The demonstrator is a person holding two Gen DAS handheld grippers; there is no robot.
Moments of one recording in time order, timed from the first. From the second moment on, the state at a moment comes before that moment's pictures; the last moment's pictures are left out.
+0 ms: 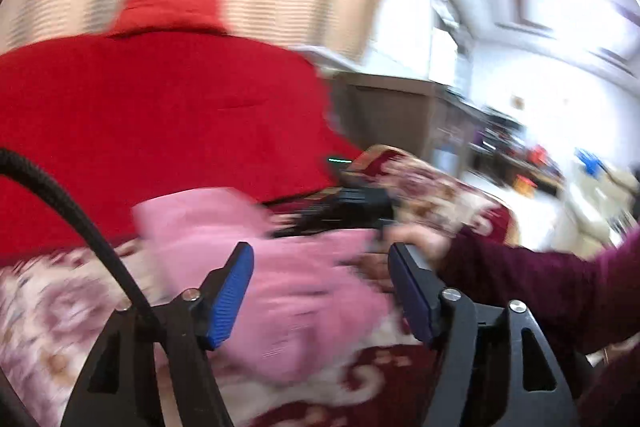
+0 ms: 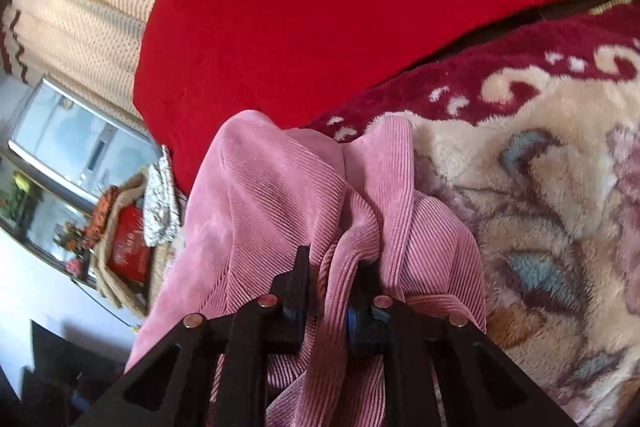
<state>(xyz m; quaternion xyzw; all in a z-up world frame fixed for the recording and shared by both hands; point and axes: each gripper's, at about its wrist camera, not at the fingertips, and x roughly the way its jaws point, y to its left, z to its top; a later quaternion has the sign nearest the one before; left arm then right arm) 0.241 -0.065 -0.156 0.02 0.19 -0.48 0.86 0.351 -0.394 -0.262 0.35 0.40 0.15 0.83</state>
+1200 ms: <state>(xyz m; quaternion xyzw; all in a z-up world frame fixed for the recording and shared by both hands) 0.280 -0.111 -0.232 0.05 0.35 -0.36 0.86 0.228 -0.327 -0.241 0.15 0.42 0.05 0.89</state>
